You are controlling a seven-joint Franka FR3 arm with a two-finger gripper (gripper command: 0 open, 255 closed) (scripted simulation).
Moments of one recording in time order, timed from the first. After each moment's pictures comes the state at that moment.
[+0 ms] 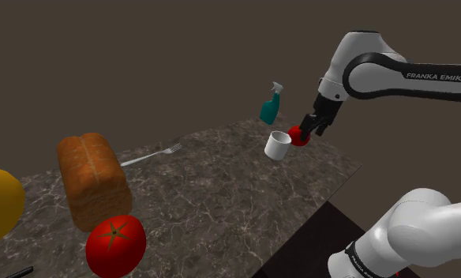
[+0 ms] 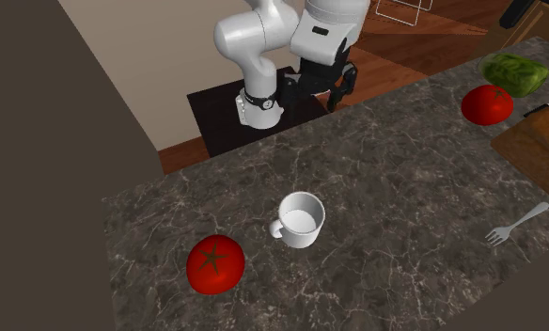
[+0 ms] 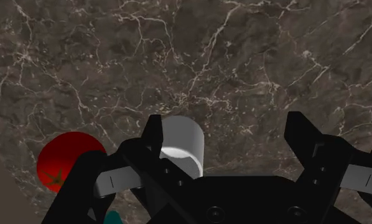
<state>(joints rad) 0.00 -0.63 -0.03 -2.48 -0.08 1.84 0.10</state>
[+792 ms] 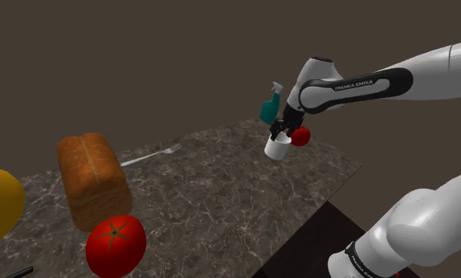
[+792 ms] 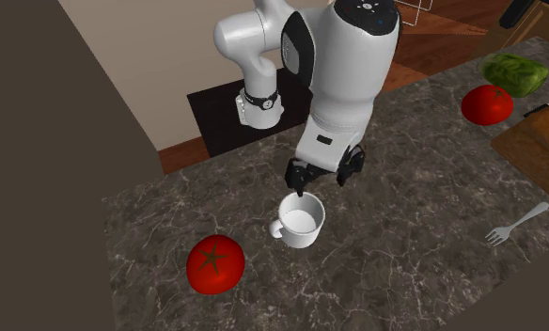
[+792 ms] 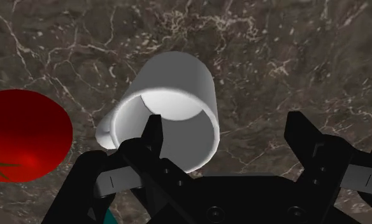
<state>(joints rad) -0.02 -0.22 -0.09 -2.41 -0.07 2.27 0.08</state>
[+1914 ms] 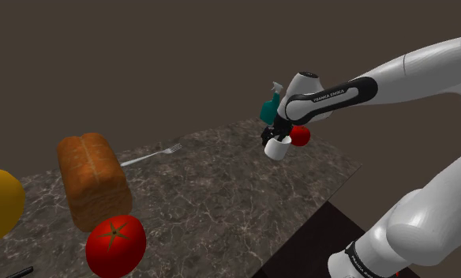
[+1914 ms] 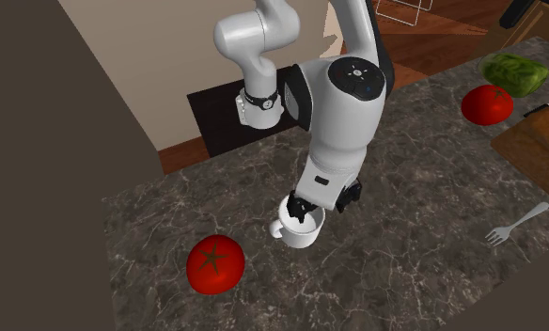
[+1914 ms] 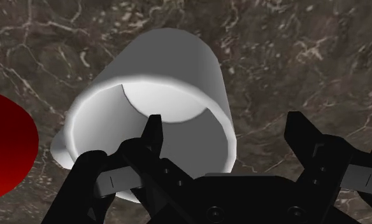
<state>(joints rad) -0.02 -0.04 -0.10 -2.39 -0.04 2.46 0.07</state>
